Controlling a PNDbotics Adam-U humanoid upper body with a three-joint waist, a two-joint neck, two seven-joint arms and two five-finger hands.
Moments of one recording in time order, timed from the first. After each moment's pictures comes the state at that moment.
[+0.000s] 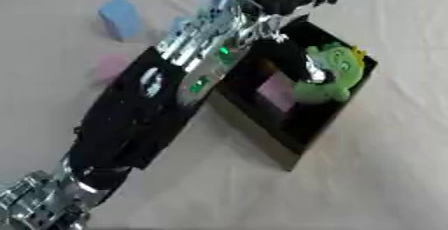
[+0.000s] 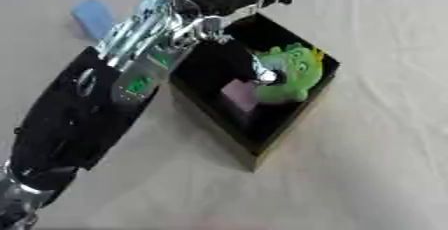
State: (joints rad) left arm -1.06 0.16 -0.43 -1.63 -1.02 0.22 -0.74; right arm -0.26 -0.73 -0.06 -1.99 -0.38 -0.30 -0.17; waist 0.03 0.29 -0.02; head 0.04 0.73
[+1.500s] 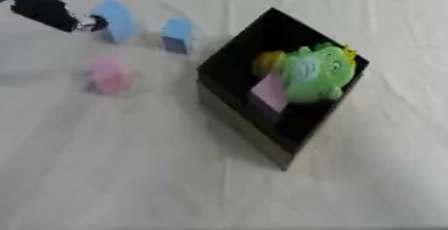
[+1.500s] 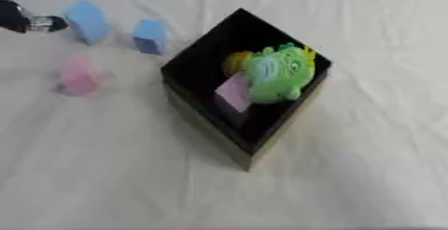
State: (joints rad) left arm -0.79 0.74 -0.20 -1.58 -0.72 0.45 -0.69; right arm -0.24 -0.74 -0.08 -1.99 -0.35 -0.32 -0.20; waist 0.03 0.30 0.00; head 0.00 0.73
